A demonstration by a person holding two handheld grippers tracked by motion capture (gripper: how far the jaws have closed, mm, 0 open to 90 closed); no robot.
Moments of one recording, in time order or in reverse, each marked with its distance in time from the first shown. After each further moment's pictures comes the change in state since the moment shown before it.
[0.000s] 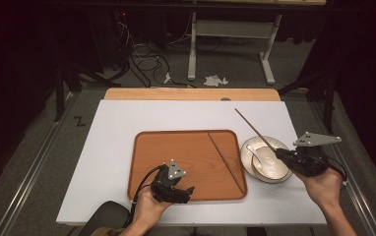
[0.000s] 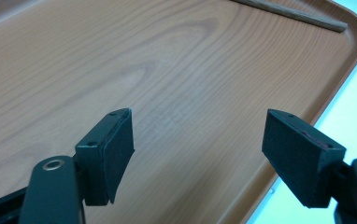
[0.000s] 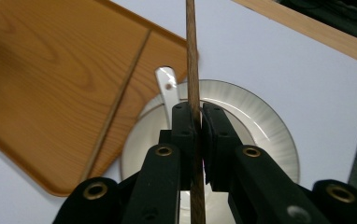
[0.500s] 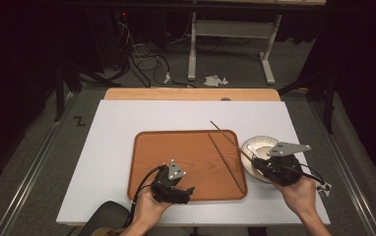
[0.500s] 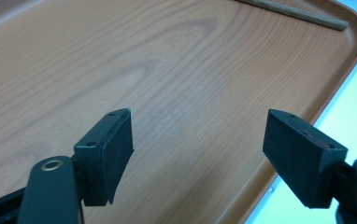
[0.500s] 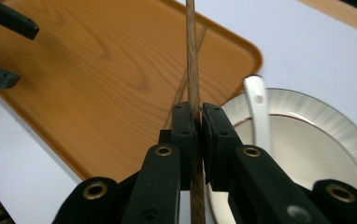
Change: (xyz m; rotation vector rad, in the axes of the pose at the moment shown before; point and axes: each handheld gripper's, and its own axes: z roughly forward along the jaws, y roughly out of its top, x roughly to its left) left arm -0.001 0.000 0.000 0.002 0.006 0.000; right arm 0.055 0.007 0.025 0.022 0.085 -0.042
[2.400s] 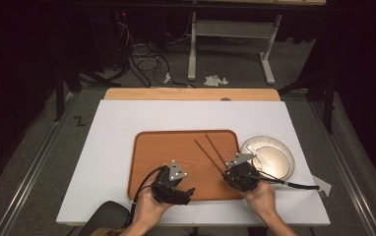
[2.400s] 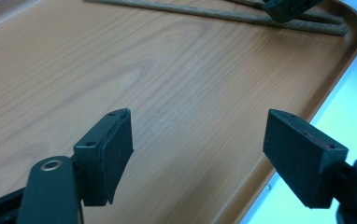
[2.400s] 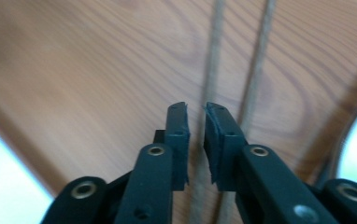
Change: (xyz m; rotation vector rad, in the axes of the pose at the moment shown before) left arm -0.003 0.000 0.000 0.006 -0.001 0.017; right arm 0.049 -0.009 0.100 0.152 0.042 -0.019
